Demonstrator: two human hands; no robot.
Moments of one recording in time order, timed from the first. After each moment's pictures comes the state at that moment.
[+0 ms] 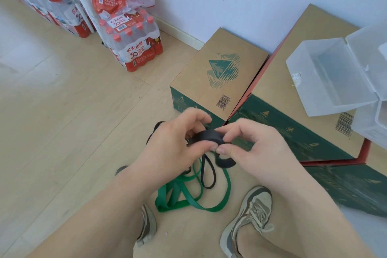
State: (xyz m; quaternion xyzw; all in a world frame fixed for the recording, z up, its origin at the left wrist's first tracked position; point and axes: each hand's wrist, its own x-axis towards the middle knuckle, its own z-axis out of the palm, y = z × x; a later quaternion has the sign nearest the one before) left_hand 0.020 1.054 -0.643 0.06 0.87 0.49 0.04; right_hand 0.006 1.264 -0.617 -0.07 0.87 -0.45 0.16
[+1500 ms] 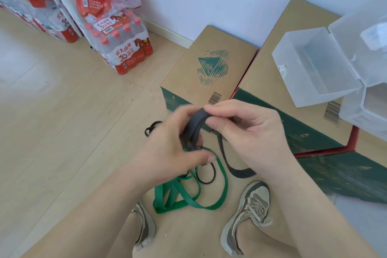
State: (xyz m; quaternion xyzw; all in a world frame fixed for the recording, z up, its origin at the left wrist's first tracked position) left_hand 0.021 1.066 -0.638 0.05 0.83 0.54 0.14; right_hand 0.004 1.253 -0.609 -0.08 0.75 -0.66 0.04
